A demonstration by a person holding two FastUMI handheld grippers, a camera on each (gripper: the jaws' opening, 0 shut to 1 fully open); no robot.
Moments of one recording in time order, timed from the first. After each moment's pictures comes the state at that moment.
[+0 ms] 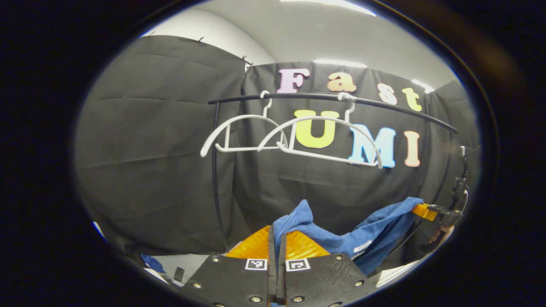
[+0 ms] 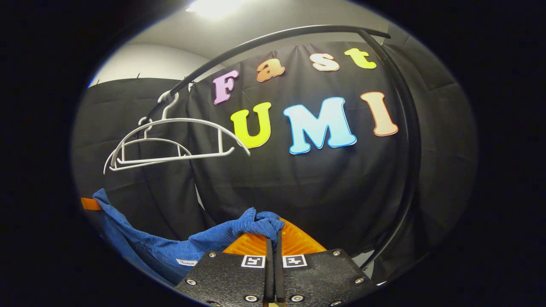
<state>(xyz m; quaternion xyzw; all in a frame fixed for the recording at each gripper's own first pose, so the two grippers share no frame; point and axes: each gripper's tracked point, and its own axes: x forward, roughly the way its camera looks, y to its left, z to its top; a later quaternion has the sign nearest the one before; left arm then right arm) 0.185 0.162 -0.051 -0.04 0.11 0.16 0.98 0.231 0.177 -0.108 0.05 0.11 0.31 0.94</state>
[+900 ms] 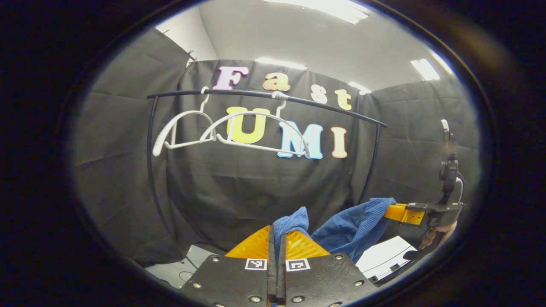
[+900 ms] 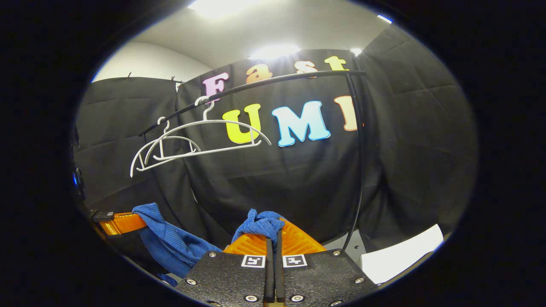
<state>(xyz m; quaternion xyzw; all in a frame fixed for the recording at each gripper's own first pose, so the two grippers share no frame) 0.169 0.120 -0.064 -0.04 0.11 -0.11 0.99 0.049 0.174 -0.087 0.06 0.12 0.20 0.97</state>
